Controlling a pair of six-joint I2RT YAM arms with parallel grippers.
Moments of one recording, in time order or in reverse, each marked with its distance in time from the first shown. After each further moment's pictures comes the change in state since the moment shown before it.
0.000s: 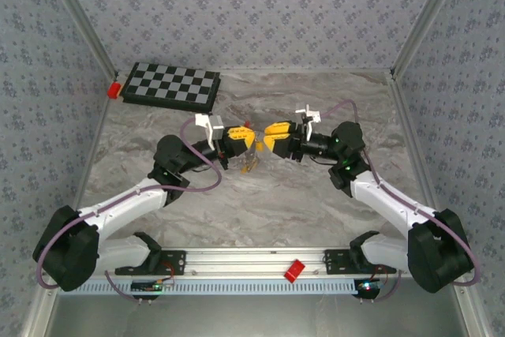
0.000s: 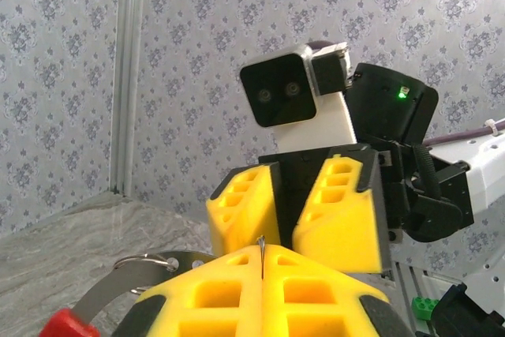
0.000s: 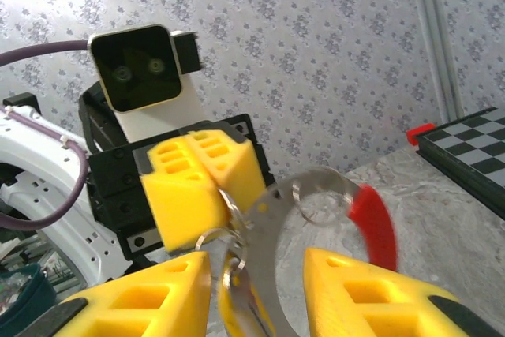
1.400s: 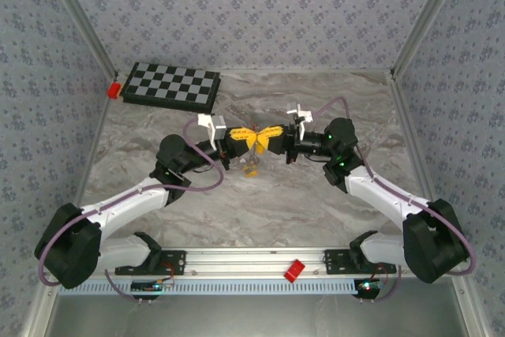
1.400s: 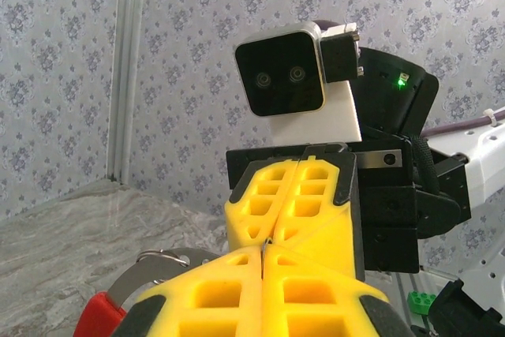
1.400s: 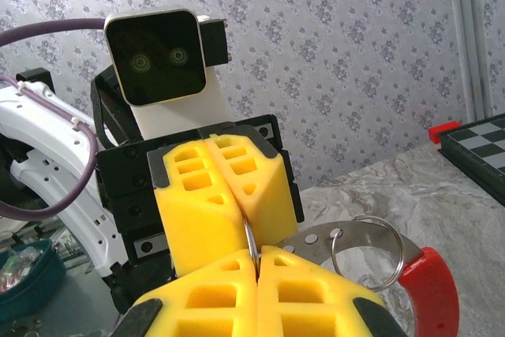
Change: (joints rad) left arm -0.006 0.015 0.000 -0.018 -0.004 -0.003; right arm 0.028 0.063 0.043 -0.011 -0.043 -0.053
